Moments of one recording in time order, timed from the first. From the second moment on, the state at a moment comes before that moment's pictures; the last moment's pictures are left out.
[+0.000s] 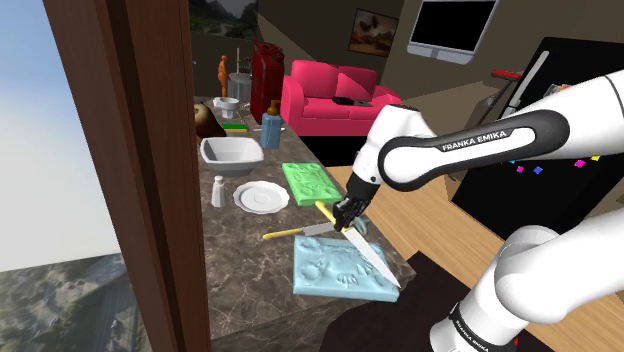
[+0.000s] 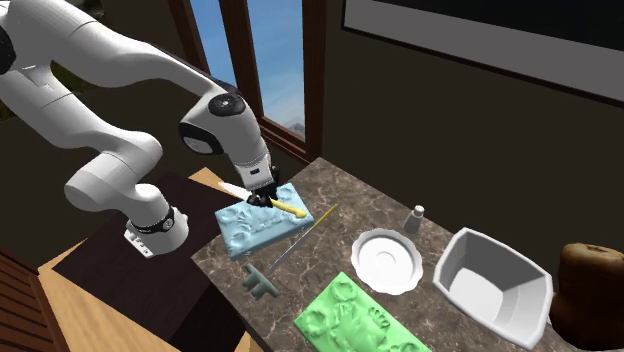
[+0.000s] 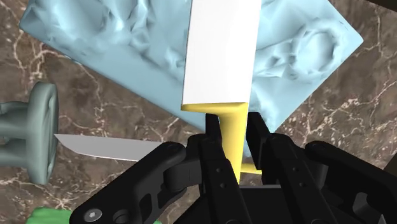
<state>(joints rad) 0.09 -0.51 0.26 -2.74 0.33 2.35 0.12</state>
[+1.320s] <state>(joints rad) 0.11 -0.34 0.27 -2.83 0.38 2.61 0.06</state>
